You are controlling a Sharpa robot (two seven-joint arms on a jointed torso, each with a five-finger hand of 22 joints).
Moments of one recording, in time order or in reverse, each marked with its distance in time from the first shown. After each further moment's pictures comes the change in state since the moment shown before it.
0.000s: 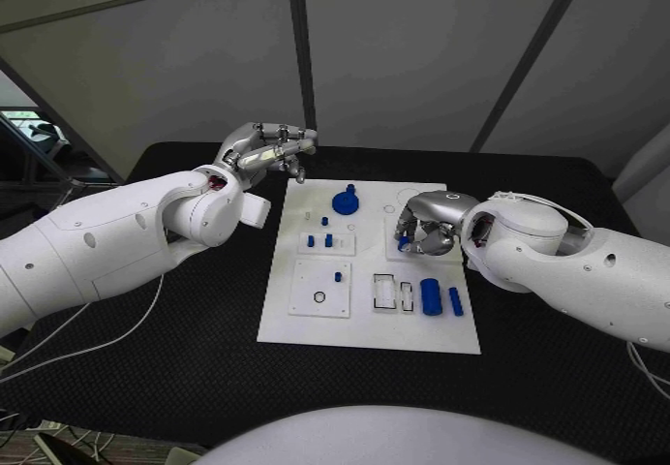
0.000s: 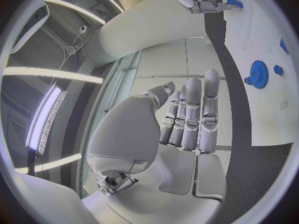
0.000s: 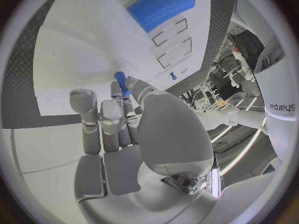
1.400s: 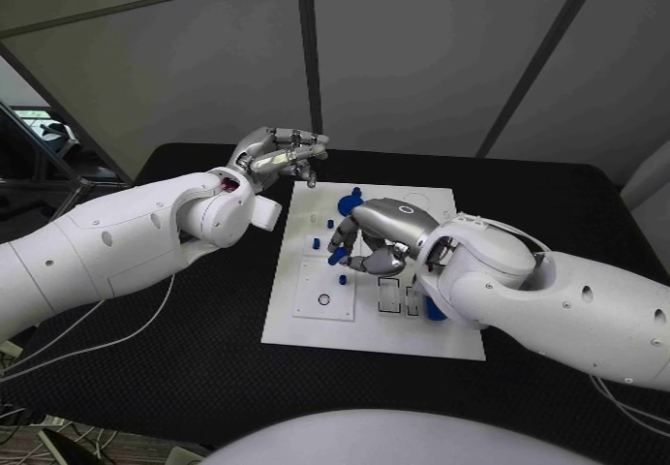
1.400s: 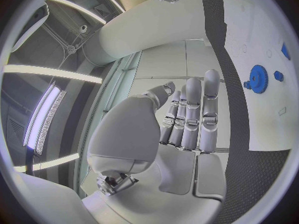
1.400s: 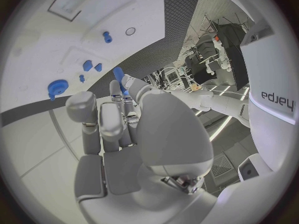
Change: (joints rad) left arm 0.000 0.020 0.000 -0.012 0.000 0.014 -0.014; left_hand 0.000 0.000 0.000 0.000 0.000 -0.003 -0.003 0.004 0.000 0.000 0.000 0.004 0.000 0.000 0.000 0.000 -0.001 0.000 0.000 0.000 0.000 0.001; right arm -0.027 0.096 -0.018 0.186 0.039 -0.195 0.035; right_hand 0.025 0.009 0.030 -0.026 -0.002 0.029 -0.006 0.009 0.002 0.046 -0.006 -0.029 0.001 0.017 -0.010 0.018 0.049 -0.015 0.030 -0.016 0.038 0.058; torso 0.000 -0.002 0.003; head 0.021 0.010
